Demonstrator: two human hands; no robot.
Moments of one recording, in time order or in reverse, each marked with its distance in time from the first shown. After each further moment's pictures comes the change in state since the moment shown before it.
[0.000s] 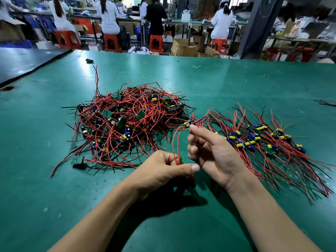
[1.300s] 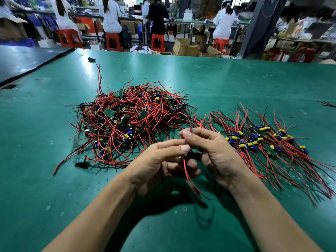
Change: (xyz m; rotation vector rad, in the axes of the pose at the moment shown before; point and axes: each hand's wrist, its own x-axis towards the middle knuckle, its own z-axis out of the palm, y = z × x) left_hand -0.007 0.021 -0.007 -0.387 -0.039 0.029; right_hand -0.003 0.006 0.002 -0.107 -0.165 -0.030
